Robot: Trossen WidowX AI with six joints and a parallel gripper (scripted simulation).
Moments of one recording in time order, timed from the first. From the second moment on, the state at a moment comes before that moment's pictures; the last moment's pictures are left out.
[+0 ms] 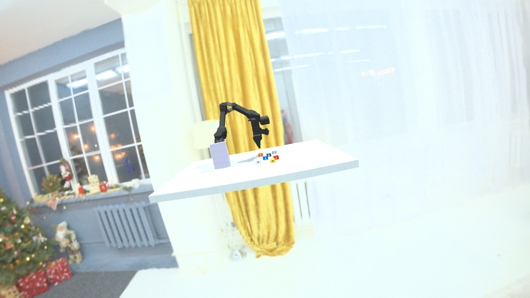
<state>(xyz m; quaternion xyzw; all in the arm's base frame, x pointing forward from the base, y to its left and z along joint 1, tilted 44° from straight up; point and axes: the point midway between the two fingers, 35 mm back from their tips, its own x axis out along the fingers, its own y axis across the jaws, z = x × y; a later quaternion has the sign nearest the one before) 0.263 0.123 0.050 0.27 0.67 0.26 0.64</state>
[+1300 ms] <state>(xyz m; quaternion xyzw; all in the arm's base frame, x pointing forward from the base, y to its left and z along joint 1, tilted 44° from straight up) 0.257 0.161 0.013 0.27 0.67 0.26 0.64</state>
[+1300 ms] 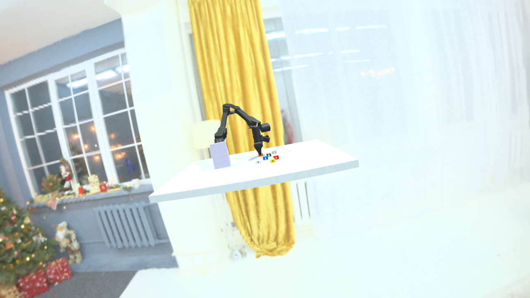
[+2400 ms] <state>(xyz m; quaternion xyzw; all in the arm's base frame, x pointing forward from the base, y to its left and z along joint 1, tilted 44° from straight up) 0.255 0.158 0.014 0.27 0.67 0.26 0.64</state>
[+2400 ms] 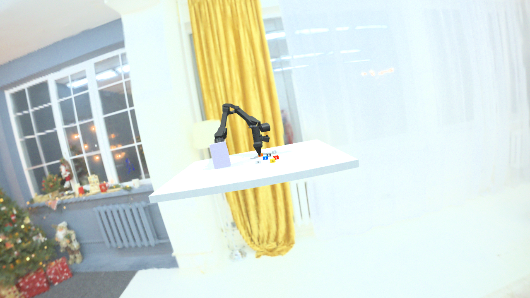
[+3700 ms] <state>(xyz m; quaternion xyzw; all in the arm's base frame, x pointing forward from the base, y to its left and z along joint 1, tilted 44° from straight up) 0.337 0.082 0.101 0.27 0.67 0.26 0.64</state>
